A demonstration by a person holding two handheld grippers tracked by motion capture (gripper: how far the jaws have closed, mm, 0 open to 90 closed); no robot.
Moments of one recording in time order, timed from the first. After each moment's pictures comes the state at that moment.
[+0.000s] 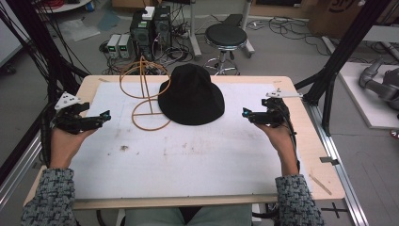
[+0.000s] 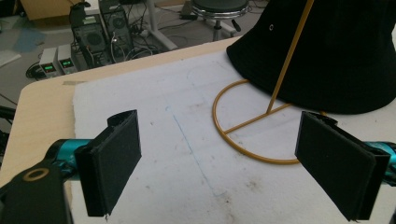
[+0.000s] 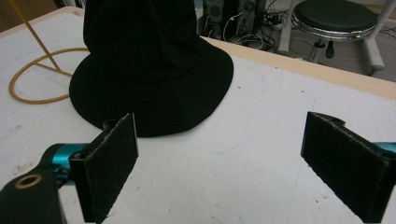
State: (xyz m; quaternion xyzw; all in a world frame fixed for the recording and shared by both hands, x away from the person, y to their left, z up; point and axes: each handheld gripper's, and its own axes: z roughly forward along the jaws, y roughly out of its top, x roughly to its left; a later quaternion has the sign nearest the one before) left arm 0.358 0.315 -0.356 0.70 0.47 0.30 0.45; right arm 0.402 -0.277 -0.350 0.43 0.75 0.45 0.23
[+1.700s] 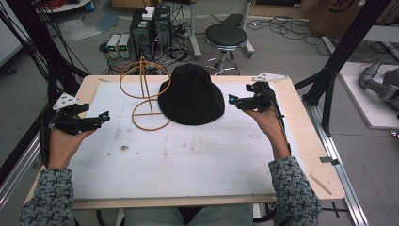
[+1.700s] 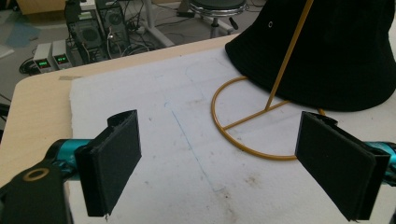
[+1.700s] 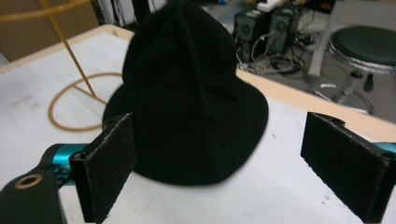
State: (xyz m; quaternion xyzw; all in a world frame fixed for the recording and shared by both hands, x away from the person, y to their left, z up) left arm 0.357 0.320 -0.358 0.70 0.47 0.29 0.45; right arm 0.439 -0.236 -0.321 0.37 0.76 0.49 0.21
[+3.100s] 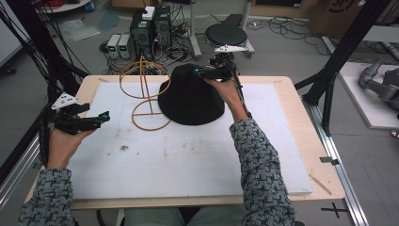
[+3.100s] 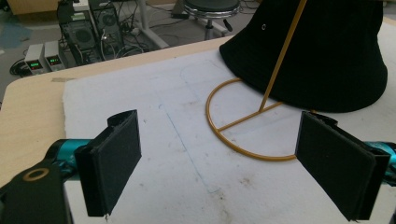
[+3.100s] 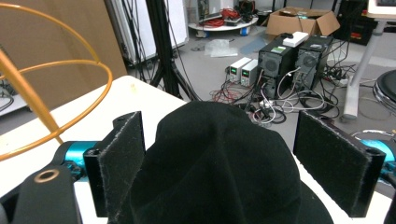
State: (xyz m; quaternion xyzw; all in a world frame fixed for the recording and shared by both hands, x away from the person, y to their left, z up) left arm 0.358 0.320 -0.358 0.70 0.47 0.28 0.46; right arm 0.534 -0.134 -0.307 0.35 0.74 0.54 0.19
